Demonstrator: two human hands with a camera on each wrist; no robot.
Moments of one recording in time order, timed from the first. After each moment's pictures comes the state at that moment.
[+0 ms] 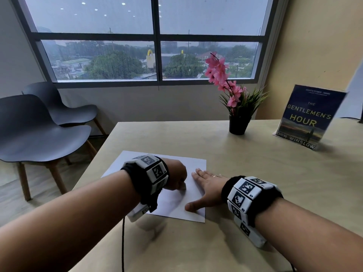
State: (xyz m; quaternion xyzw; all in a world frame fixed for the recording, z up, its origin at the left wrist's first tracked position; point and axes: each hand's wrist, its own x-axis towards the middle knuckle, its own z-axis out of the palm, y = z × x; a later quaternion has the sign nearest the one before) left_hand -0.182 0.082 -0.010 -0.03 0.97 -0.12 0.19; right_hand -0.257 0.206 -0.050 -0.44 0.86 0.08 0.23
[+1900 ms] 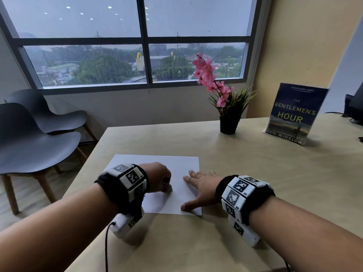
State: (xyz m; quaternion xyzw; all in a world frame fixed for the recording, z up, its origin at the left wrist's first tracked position) left_hand -0.175 0.055 -0.021 -0.09 0.98 -0.01 0.16; right_hand -0.259 0.209 -0.046 -0.46 0.86 0.09 0.21
